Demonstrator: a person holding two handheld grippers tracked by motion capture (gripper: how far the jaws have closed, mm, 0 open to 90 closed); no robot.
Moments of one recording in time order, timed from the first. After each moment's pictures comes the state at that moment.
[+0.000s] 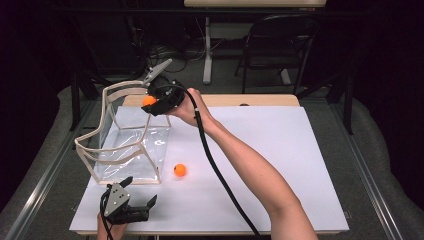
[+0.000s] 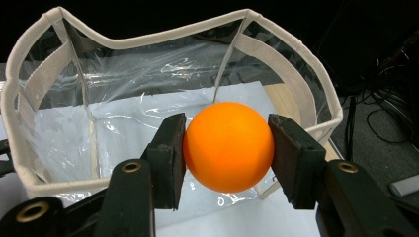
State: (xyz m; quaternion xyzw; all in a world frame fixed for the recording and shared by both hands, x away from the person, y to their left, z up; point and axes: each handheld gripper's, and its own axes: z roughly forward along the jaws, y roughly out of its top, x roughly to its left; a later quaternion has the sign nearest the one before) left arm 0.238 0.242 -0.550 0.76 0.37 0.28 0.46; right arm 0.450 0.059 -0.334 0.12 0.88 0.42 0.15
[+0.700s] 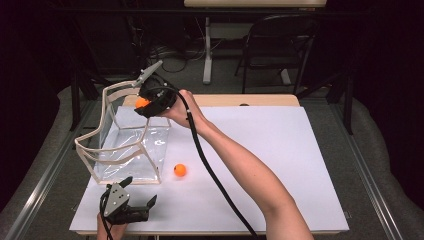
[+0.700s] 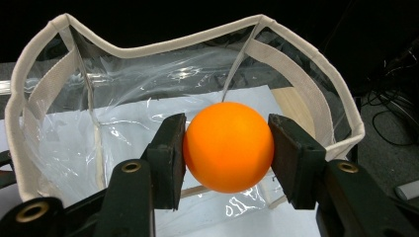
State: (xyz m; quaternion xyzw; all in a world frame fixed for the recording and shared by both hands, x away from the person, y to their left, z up) left arm 0.238 0.243 -0.549 0.76 0.37 0.28 0.46; right arm 0.446 0.078 -0.336 0.12 0.89 0.42 0.14
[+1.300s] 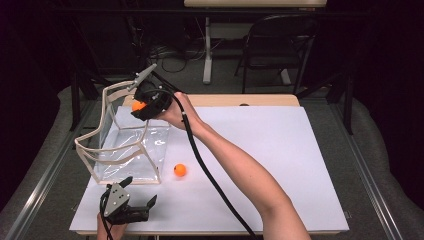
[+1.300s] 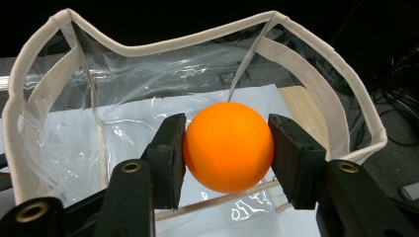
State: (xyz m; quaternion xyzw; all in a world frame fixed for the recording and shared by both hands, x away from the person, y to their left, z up) left arm 0.238 0.242 -0.549 0.76 0.37 0.28 0.46; right arm 0.445 0.090 -0.342 0.11 0.89 0.41 0.14
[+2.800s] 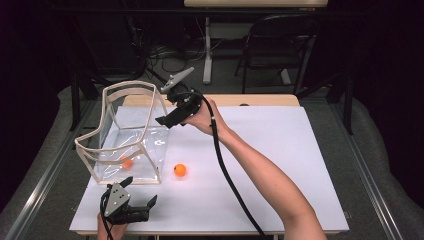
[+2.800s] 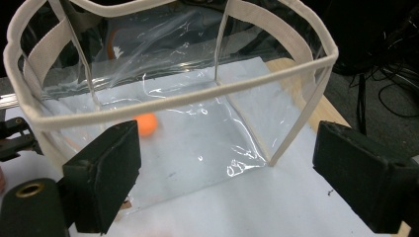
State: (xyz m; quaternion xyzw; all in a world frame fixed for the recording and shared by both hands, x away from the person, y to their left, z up) left arm 0.238 0.242 -0.549 0.76 0.36 0.28 0.46; right arm 0.444 0.017 -0.356 0.17 0.88 0.43 0.12
